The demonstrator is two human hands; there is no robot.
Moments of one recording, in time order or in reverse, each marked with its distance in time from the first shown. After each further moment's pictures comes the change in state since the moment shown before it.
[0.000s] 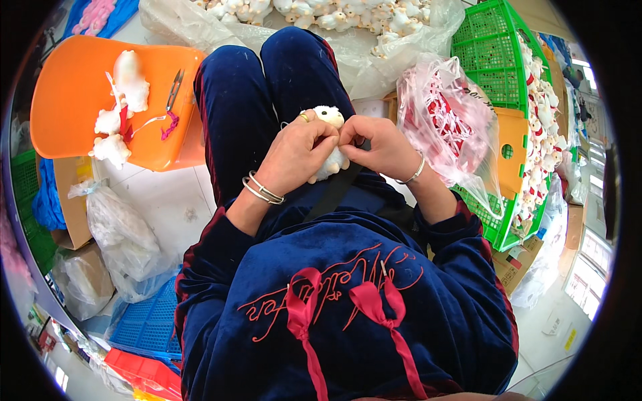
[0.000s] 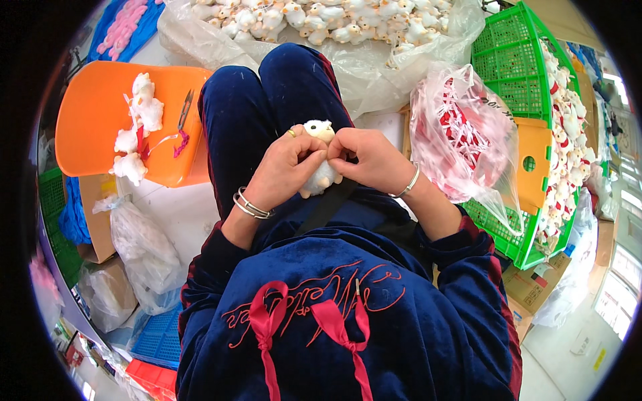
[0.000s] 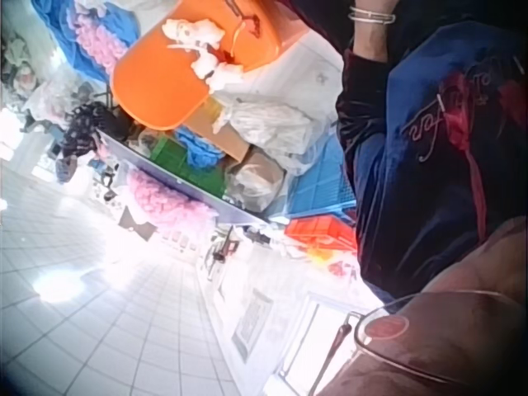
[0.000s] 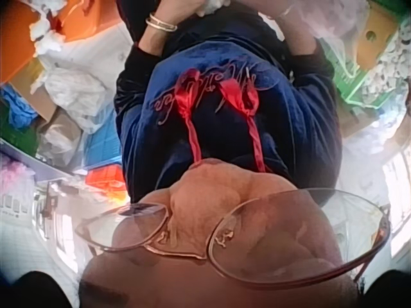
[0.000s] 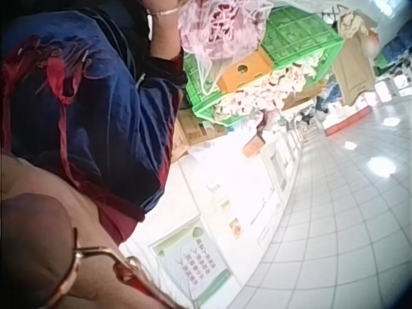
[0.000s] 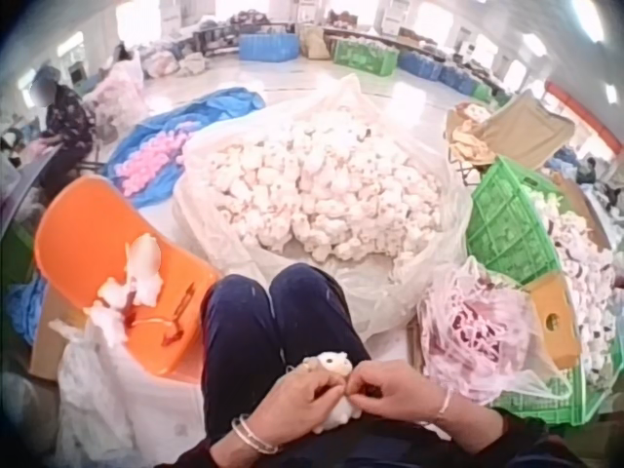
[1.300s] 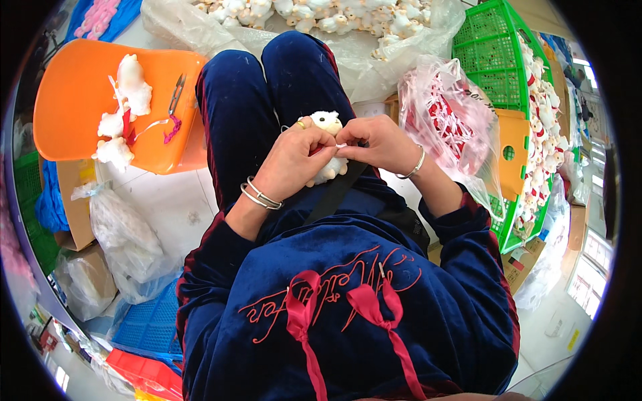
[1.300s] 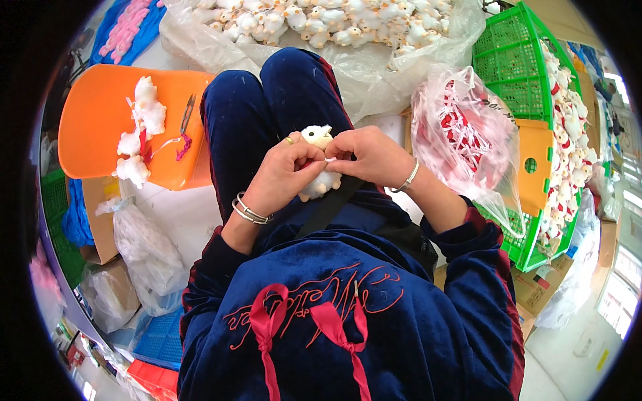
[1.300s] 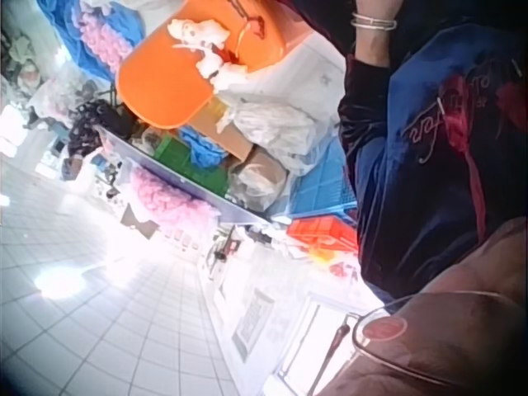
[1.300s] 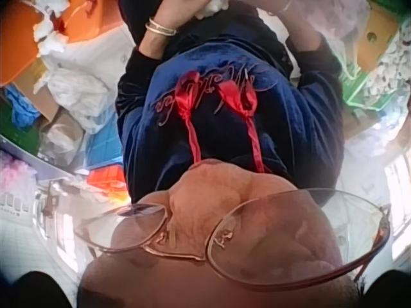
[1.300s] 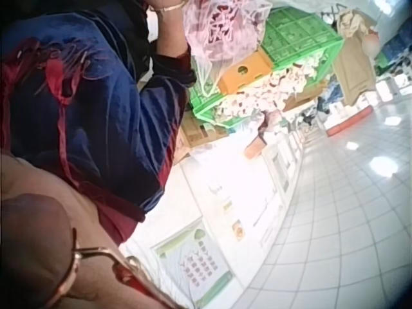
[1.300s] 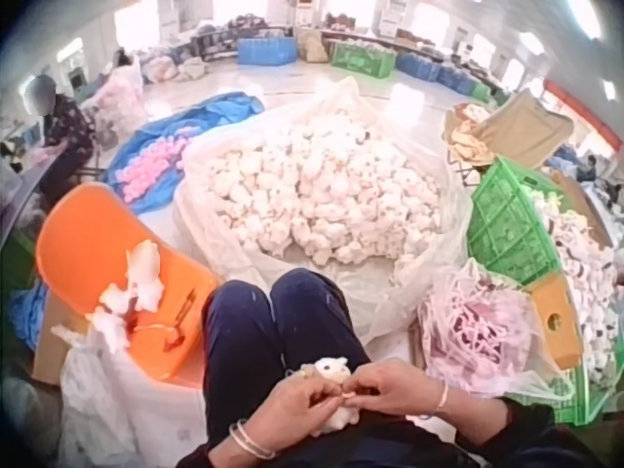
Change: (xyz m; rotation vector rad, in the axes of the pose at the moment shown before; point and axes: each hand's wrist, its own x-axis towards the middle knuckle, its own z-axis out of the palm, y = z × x) left_hand -0.004 0.002 -0.004 -0.043 -0.010 -0.034; right_hand 0.012 0.001 -0.013 -0.123 -0.098 -0.045
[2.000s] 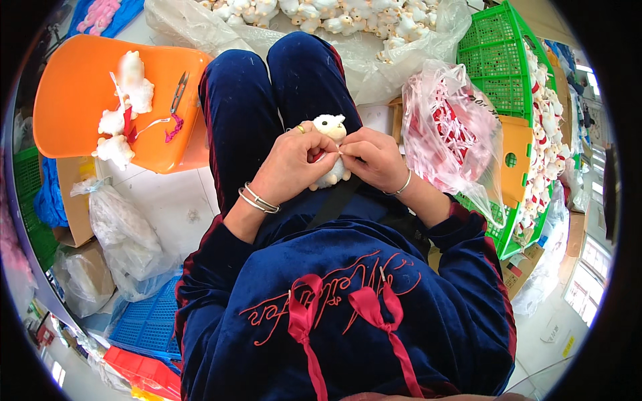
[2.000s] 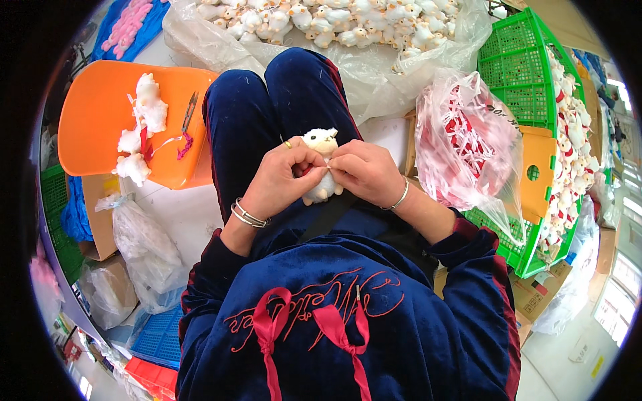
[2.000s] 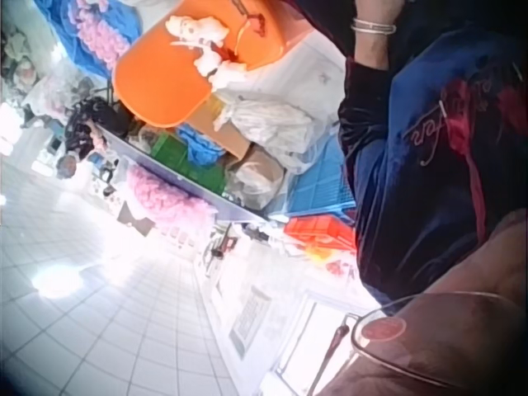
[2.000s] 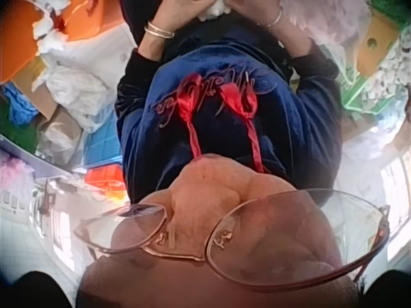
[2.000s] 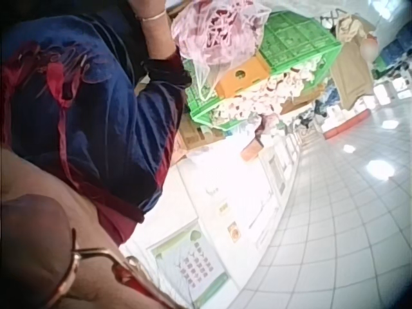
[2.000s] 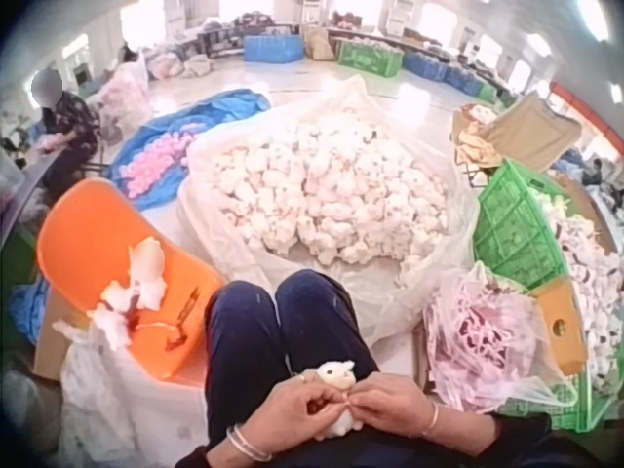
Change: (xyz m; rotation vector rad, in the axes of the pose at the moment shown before) left_hand -0.005 -0.010 -0.005 0.029 0.016 0.030; right_hand -0.006 0.029 0.042 -0.224 0.419 -0.462
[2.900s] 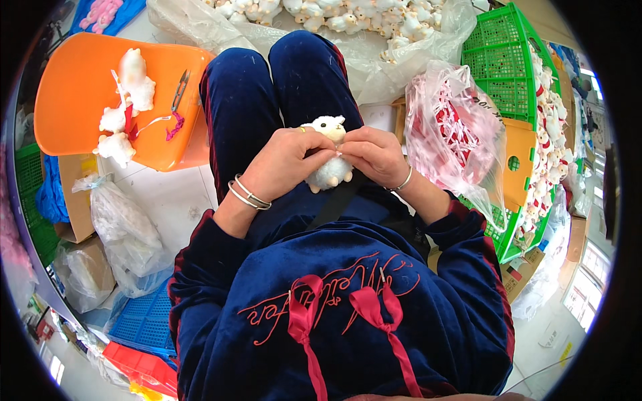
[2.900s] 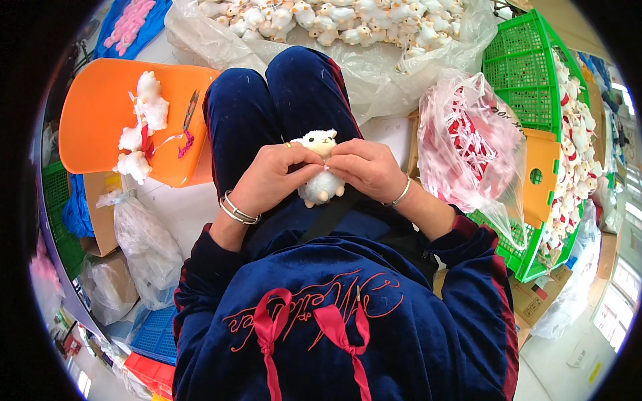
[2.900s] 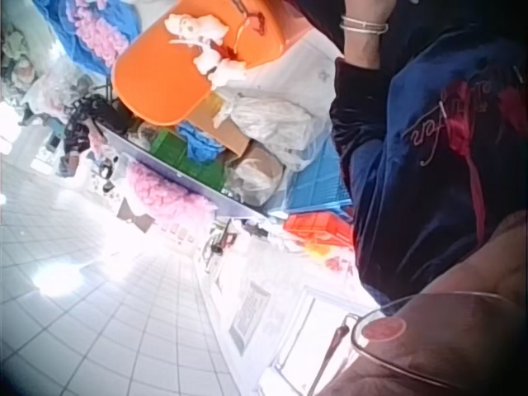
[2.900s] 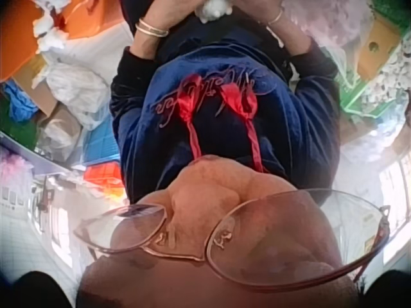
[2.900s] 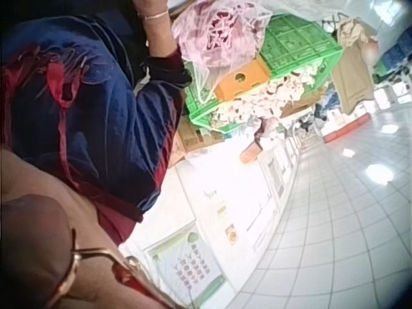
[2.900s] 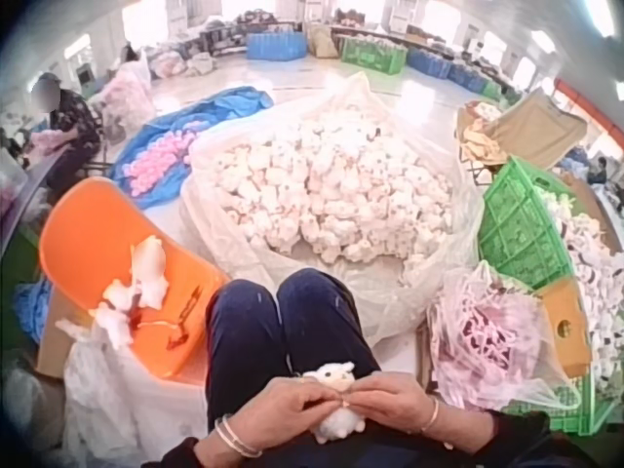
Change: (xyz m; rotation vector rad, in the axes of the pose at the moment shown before) left_hand 0.009 0.017 -0.018 0.027 -0.123 -0.046; right_hand 0.001 0.012 -0.002 0.039 0.005 -0.078
